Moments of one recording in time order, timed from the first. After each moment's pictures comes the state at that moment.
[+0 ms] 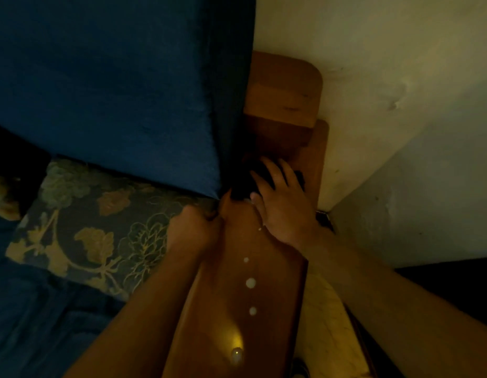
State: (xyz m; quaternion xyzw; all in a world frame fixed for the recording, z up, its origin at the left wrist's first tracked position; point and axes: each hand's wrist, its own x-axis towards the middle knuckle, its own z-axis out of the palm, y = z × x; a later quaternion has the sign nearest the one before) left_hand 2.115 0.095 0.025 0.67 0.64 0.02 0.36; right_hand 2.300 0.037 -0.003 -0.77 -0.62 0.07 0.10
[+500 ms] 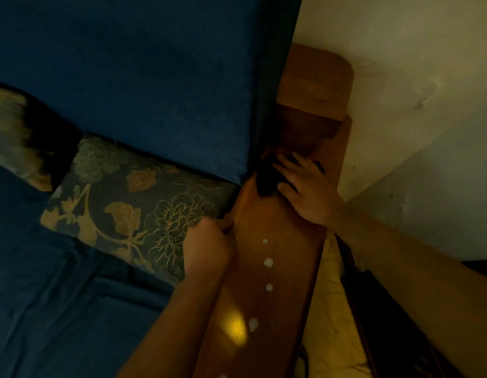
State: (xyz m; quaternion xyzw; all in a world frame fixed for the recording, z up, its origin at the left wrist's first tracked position) left_hand 2.081 0.041 0.030 0.71 0.62 0.06 0.33; right_hand 2.329 0.042 -0.010 -0.72 -0.67 0.16 0.11
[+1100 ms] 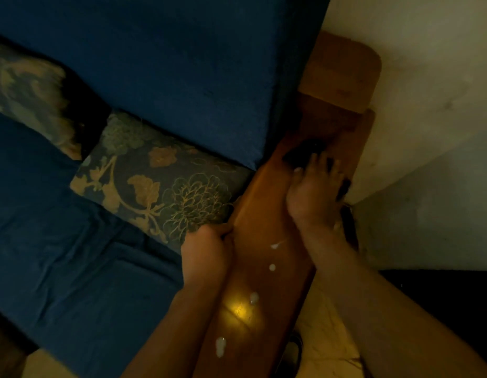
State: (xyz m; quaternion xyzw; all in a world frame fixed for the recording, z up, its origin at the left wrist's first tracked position) left_hand 2.054 -0.005 0.033 0.68 0.67 0.07 0.30; right_hand 2.255 0.032 -0.002 -0.88 -0.42 0.11 0.18
